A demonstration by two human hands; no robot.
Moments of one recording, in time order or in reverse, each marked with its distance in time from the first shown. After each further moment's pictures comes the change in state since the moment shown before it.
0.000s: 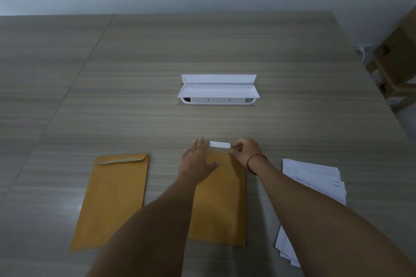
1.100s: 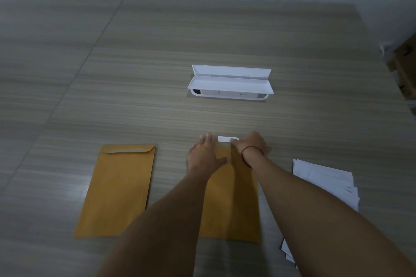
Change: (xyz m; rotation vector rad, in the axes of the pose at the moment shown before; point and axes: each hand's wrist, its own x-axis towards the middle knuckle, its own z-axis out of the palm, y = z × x) left_hand -0.003 0.010 -0.006 0.017 -0.006 -0.089; right_hand 0.012 -0.034 0.019 -0.059 0.207 0.311
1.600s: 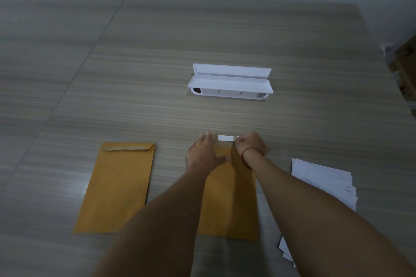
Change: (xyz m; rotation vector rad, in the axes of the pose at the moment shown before) left_hand -0.001 0.004 -0.005 -0.018 -0.035 -0.030; right_hand 0.002 0.006 0.003 0.000 -0.010 -0.028
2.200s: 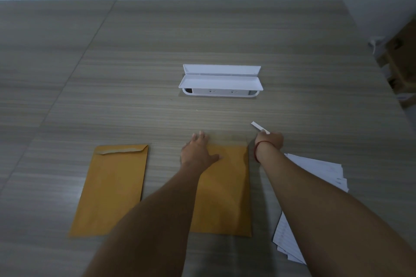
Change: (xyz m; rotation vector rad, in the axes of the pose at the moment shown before) left_hand 0.000 0.005 -0.004 0.044 -0.048 -0.017; right_hand 0.019 0.029 -0.038 0.741 0.215 0.355
